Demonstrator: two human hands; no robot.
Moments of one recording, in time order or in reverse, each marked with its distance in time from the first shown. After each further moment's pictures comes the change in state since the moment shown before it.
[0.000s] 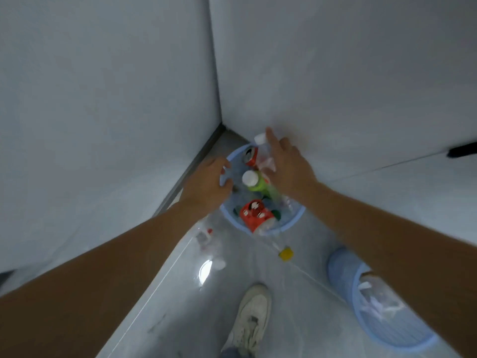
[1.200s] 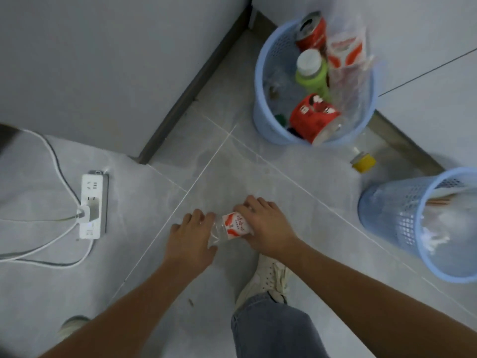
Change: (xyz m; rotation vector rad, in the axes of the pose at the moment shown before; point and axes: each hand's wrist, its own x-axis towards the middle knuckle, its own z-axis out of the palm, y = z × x) left_hand -0.231 -0.222 0.157 0.392 -0.308 -0.056; right_hand -0.212 -0.090 0.275 -0.040 -0.355 -0.149
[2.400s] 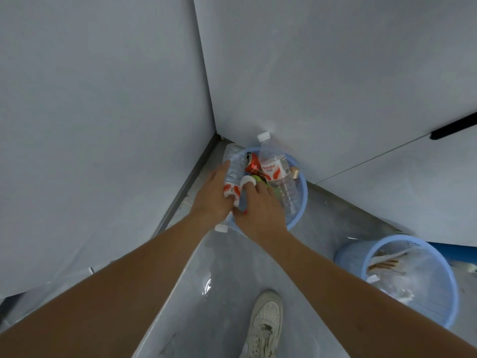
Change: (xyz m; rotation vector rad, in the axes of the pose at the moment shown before) left_hand 0.167 0.147 -0.261 -0.640 0.219 -0.058; right_hand 0.052 0.027 -0.261 0.212 0.423 0.373
